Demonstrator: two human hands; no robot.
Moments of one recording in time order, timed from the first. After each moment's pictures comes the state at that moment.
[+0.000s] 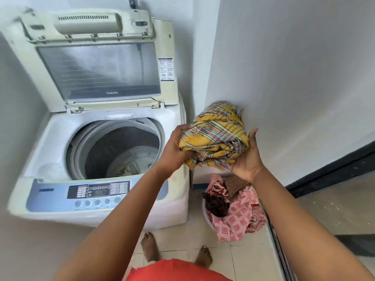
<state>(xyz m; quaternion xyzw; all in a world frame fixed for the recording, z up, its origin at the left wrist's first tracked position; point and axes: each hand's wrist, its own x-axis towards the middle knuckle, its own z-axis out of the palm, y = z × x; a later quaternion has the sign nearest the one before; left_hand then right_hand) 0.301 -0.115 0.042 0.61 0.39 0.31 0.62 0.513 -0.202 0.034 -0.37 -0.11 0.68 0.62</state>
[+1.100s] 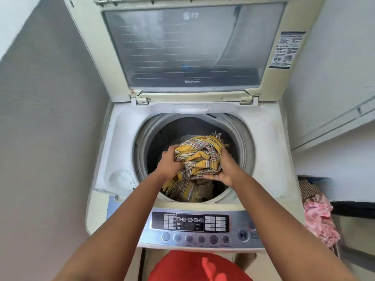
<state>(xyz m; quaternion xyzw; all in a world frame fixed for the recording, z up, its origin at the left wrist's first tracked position) 0.050 0.067 -0.090 0.56 0.64 0.06 0.53 0.244 0.020 -0.094 -0.63 0.00 0.69 0.37</state>
